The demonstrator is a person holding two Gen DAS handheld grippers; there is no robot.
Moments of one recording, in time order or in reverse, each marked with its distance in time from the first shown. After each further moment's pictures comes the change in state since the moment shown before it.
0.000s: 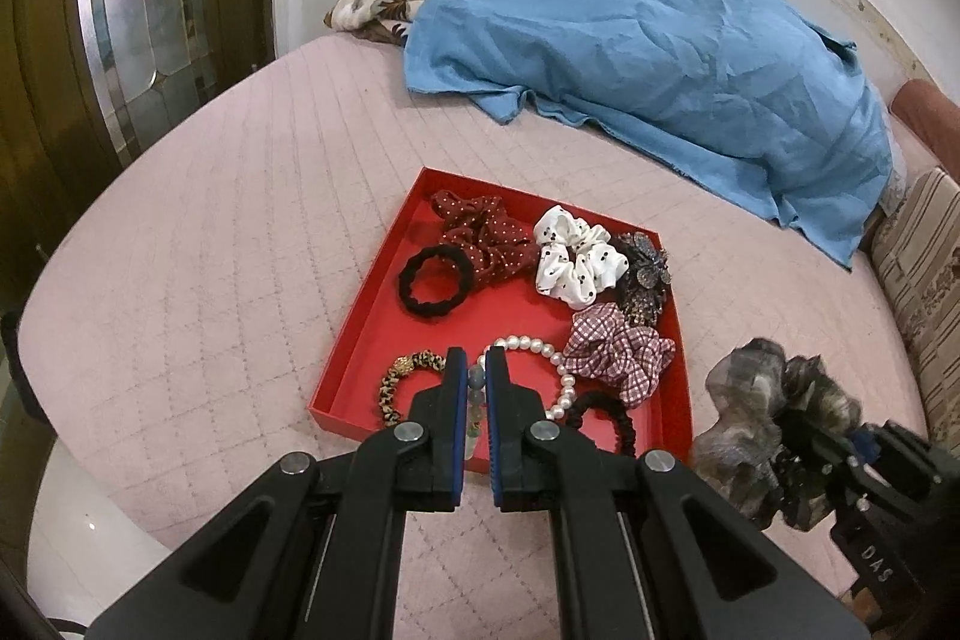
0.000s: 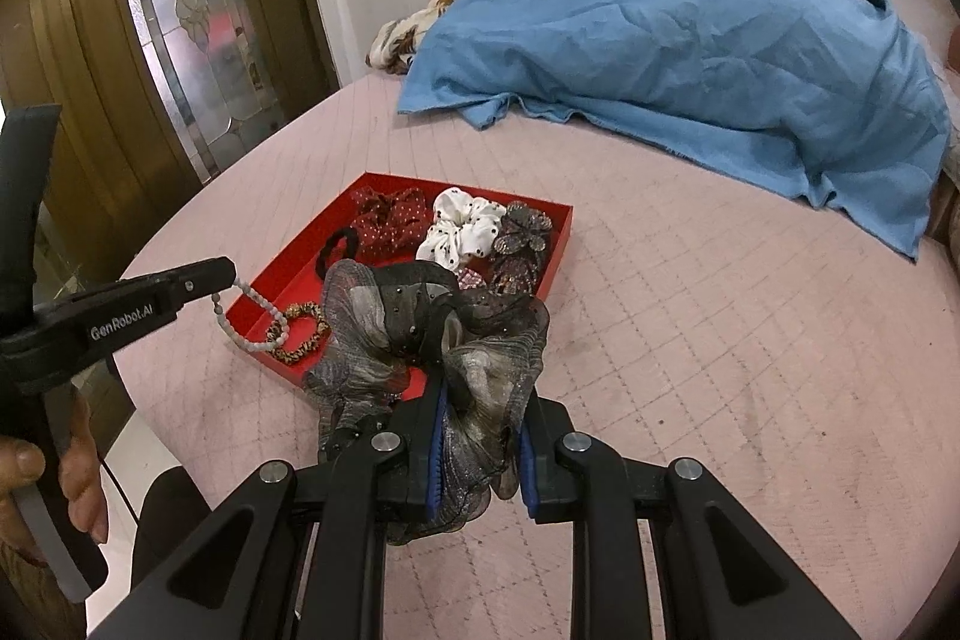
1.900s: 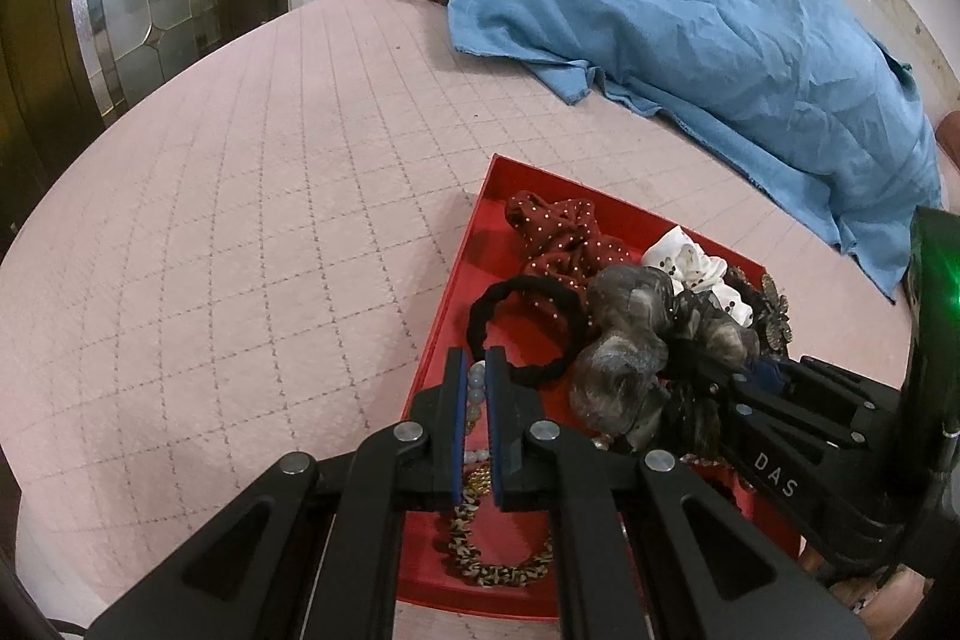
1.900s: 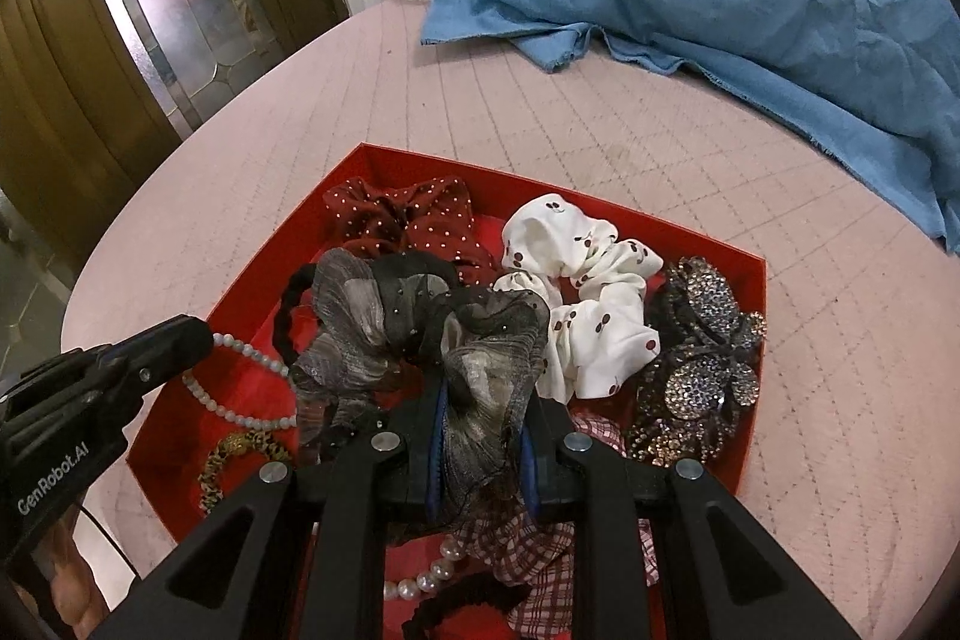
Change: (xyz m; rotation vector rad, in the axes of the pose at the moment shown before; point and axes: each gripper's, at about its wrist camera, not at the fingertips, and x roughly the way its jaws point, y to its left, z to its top) left arm 0.096 0.054 0.030 -0.058 0.062 0.017; right arm 0.178 0.041 0.075 -0.037 0.160 0.060
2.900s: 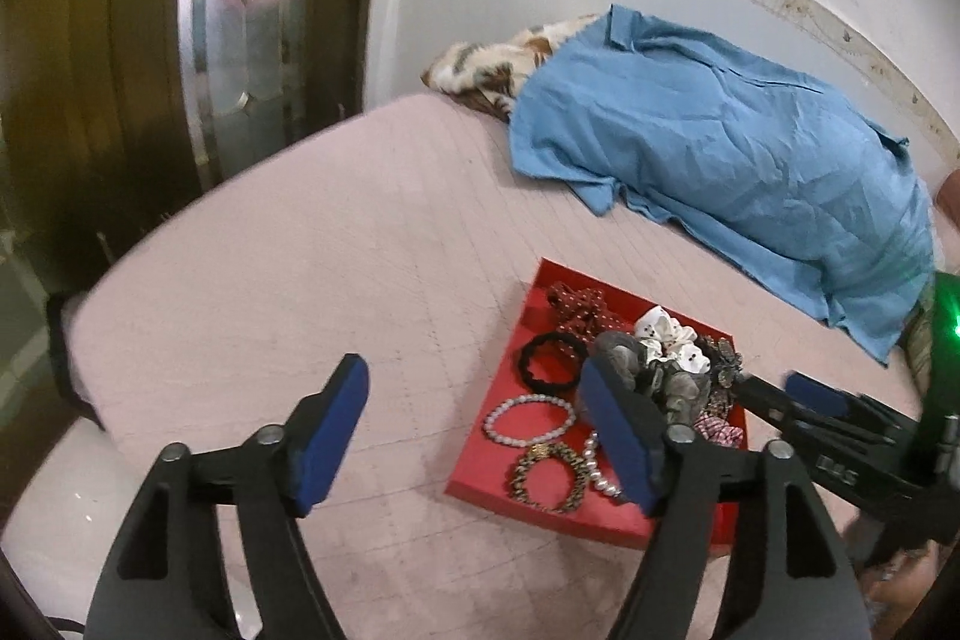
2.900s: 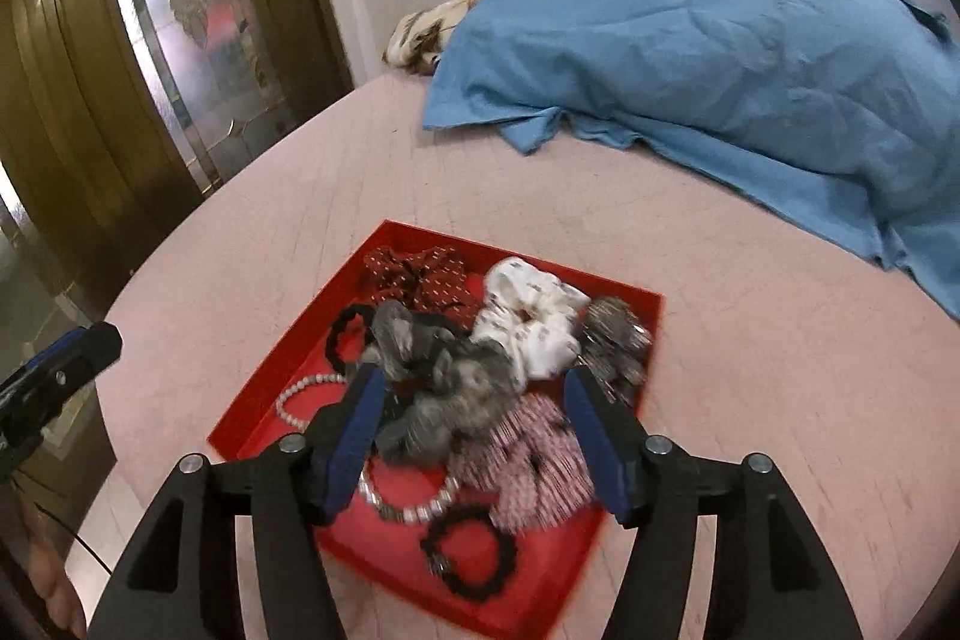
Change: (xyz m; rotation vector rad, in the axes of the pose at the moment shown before) left arm -0.135 0.009 -0.027 -0.069 -0.250 0.116; right arm -0.102 -0.001 -0.018 0.022 -0.143 -0.030
